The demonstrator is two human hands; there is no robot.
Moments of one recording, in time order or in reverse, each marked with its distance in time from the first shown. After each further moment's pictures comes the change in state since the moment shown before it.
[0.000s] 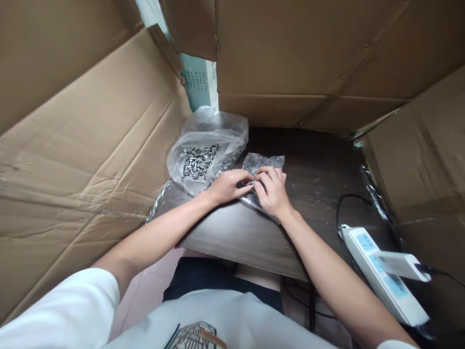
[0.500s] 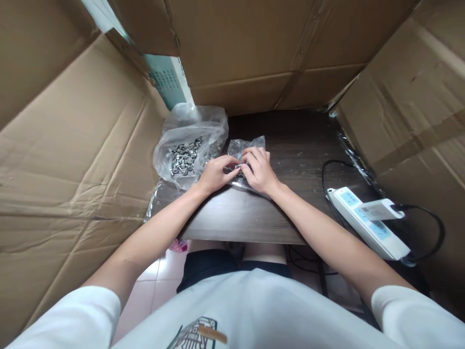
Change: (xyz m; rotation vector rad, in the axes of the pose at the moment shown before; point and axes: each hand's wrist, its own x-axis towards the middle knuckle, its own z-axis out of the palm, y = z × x) left_hand 0.002 0.002 0.001 0.015 0.010 -0.007; right_hand 0.001 -0.003 -0.002 0.016 0.010 0.039
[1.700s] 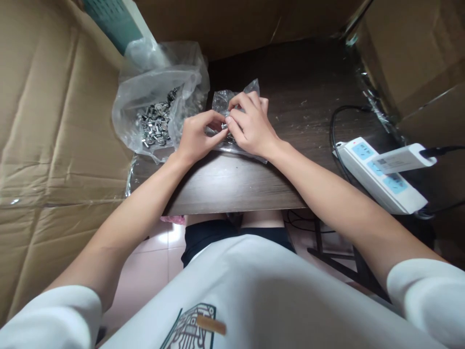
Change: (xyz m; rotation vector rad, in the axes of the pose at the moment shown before) left_hand 0.003 0.001 0.005 0.029 -0.002 -0.054; right_hand 0.000 0.009 0.003 -0.029 -0.064 -0.013
